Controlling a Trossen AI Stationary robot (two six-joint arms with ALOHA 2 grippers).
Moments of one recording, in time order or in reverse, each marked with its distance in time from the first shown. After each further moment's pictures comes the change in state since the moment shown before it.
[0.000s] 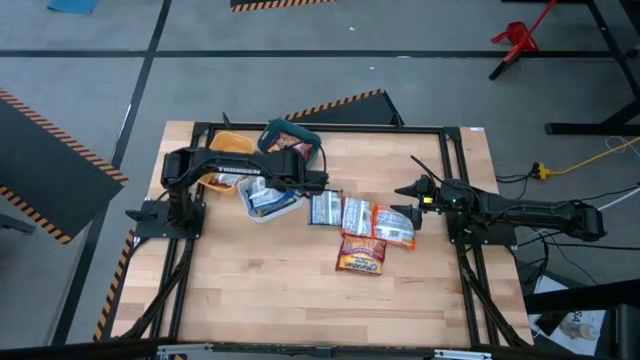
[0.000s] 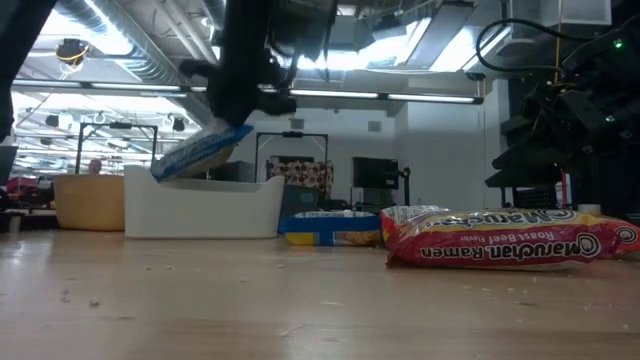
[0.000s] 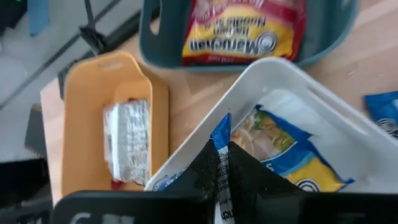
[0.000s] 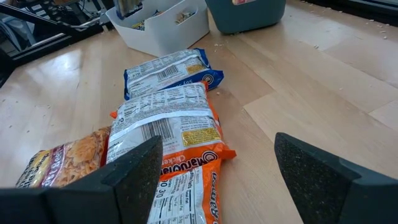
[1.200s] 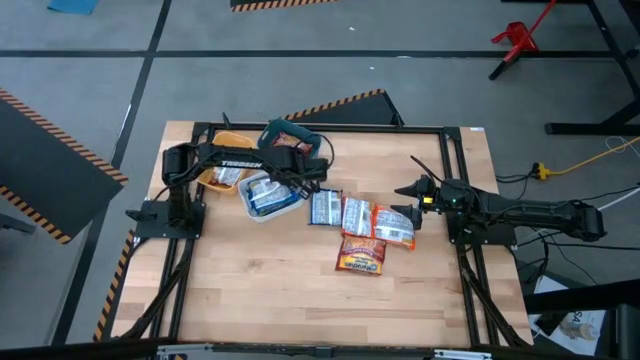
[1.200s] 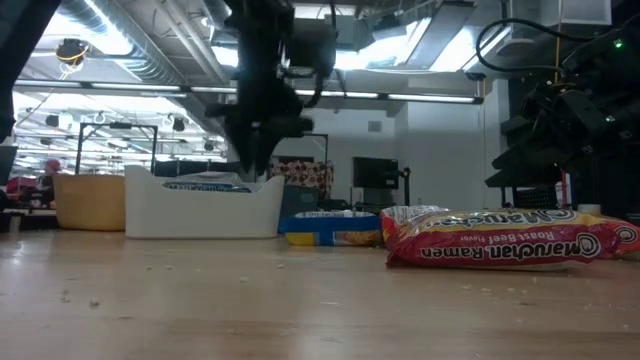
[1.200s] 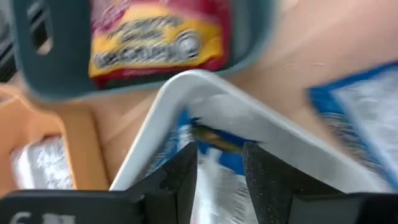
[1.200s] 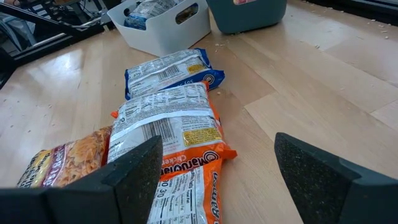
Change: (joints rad) left arm 0.093 -0.009 -0.120 0.386 0.182 0.366; right arm 0.000 0.000 0.000 0.000 -0.003 0.000
